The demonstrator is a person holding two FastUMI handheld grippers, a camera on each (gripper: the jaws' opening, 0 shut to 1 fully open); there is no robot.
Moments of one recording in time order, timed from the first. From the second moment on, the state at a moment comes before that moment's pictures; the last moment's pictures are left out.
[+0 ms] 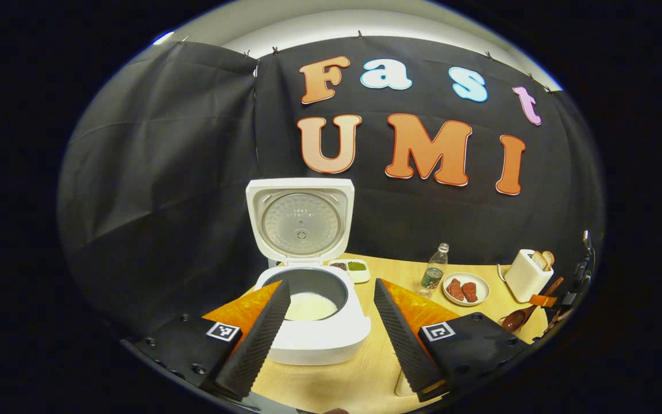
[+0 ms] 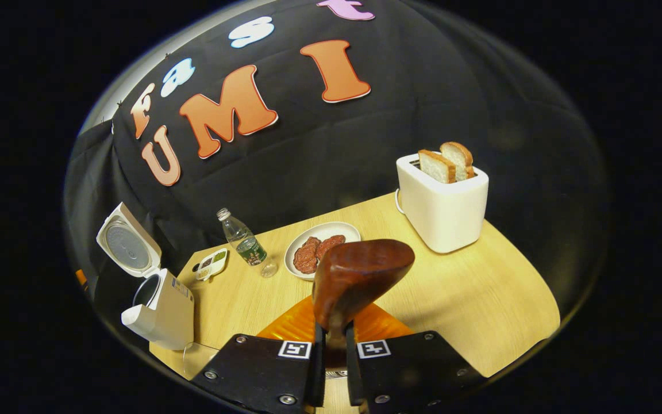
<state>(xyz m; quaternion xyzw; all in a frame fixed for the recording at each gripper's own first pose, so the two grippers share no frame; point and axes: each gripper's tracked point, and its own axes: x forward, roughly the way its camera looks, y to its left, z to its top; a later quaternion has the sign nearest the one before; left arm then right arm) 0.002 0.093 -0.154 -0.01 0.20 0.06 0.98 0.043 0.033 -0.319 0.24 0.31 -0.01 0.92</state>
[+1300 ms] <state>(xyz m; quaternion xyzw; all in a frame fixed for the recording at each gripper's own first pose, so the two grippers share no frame) 0.277 0.217 -0.029 -0.08 0.18 0.05 0.98 -0.004 -0.005 -0.159 0.17 0.20 -0.09 0.96</state>
